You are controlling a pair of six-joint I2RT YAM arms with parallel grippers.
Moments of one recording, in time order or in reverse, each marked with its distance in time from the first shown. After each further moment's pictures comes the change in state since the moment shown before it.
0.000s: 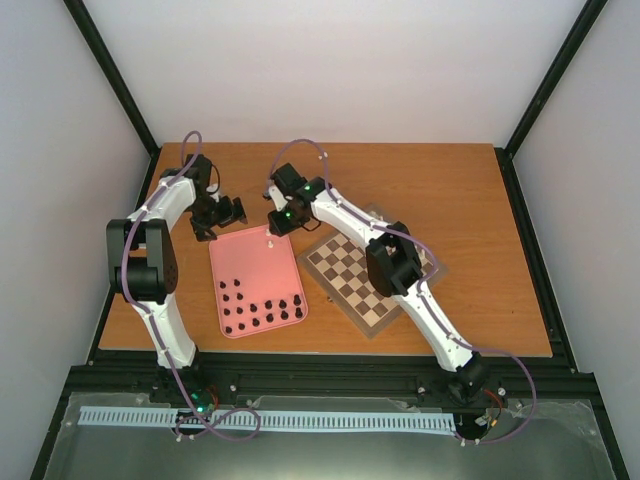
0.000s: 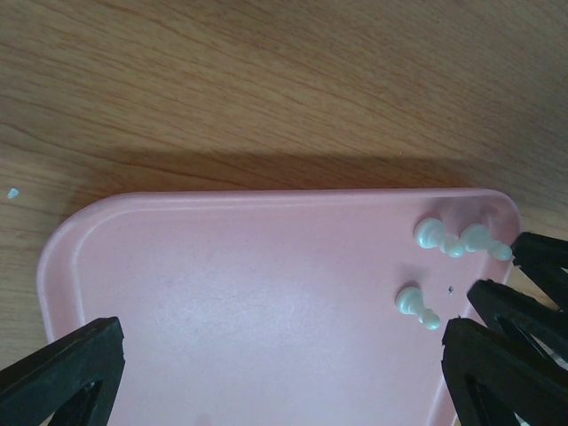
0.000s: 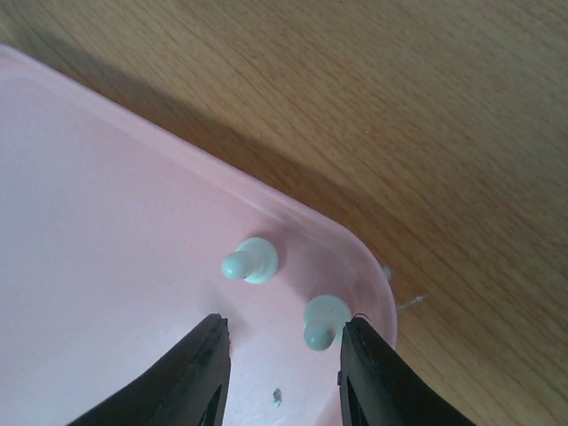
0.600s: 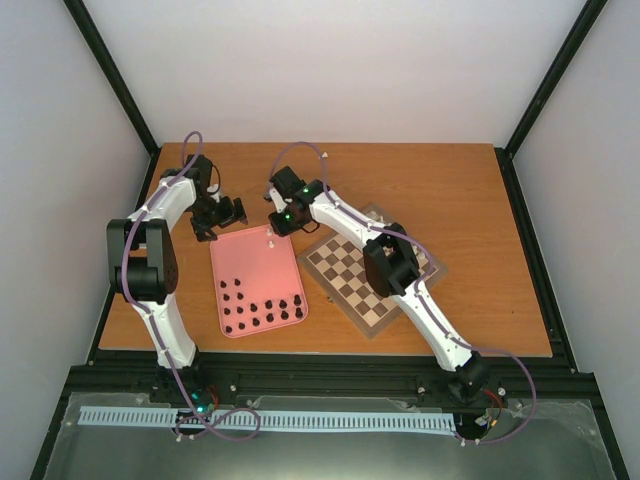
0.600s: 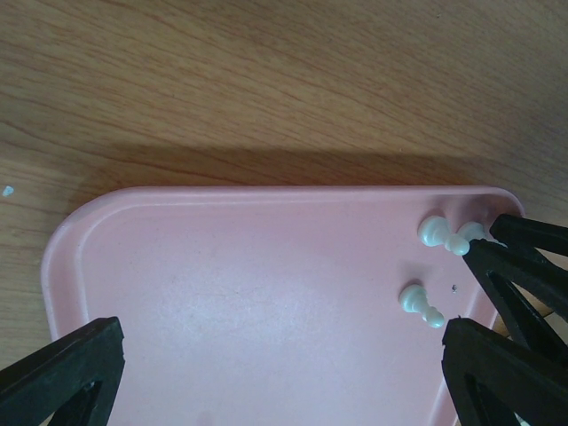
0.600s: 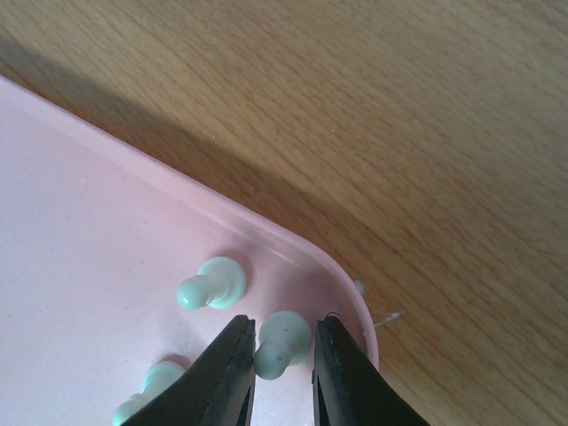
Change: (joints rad) left arm -0.003 0.000 -0.004 0.000 0.003 0.000; right arm 0.001 0.043 0.021 0.013 0.043 0.008
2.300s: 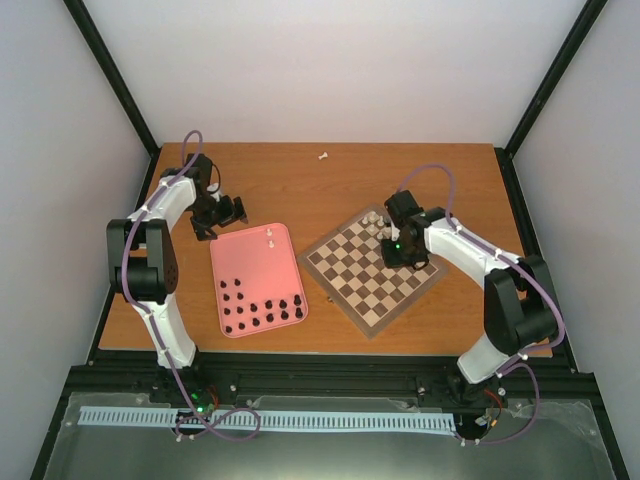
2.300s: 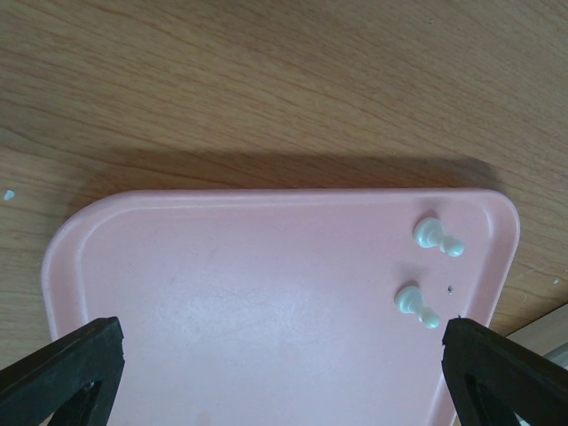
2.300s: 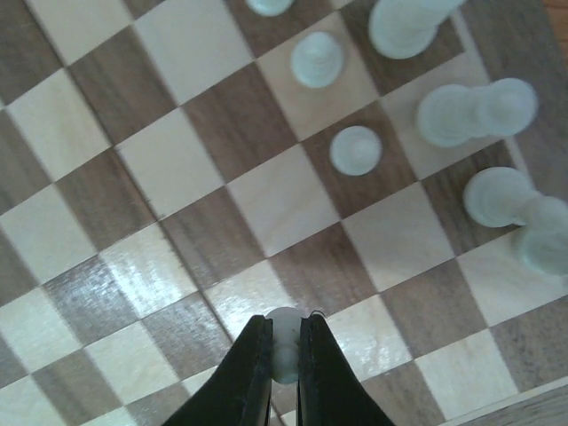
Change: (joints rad) left arm -0.001 0.000 0.008 -0.002 -0.002 0.000; right arm -0.320 -1.048 -1.339 0.064 0.223 0.109
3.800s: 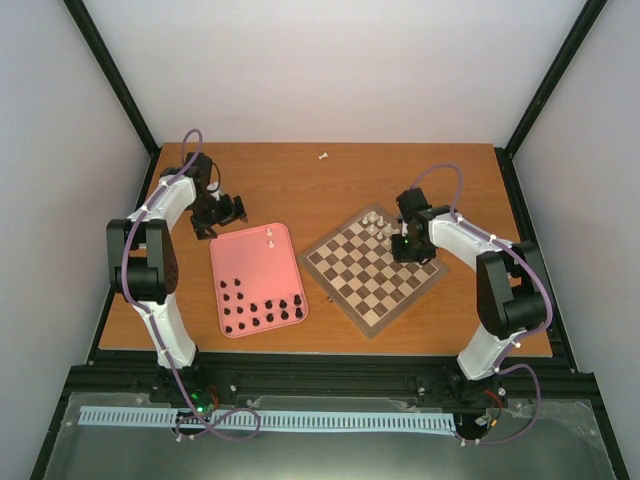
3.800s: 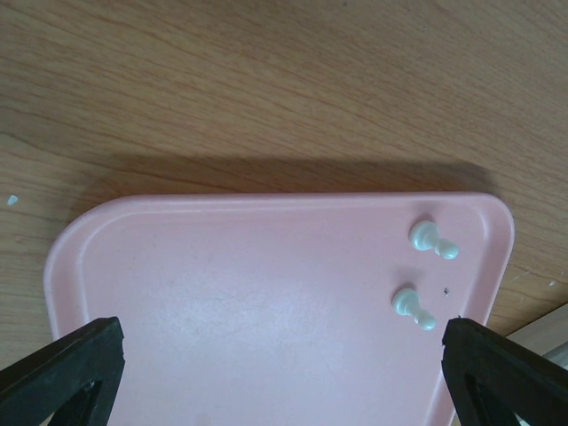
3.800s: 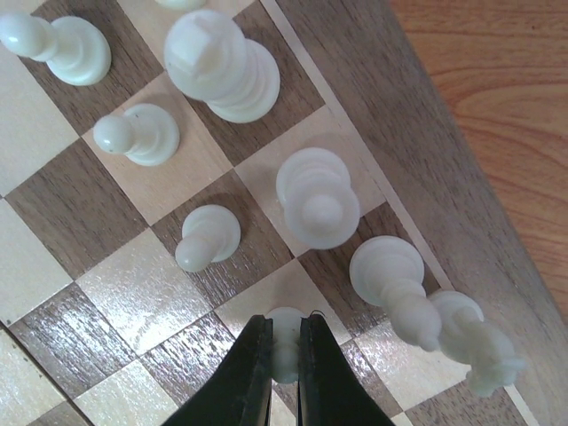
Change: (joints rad) left arm -0.001 0.000 0.005 -0.001 -0.003 0.001; right arm -0.121 0.099 -0.011 0.094 0.034 -0.020
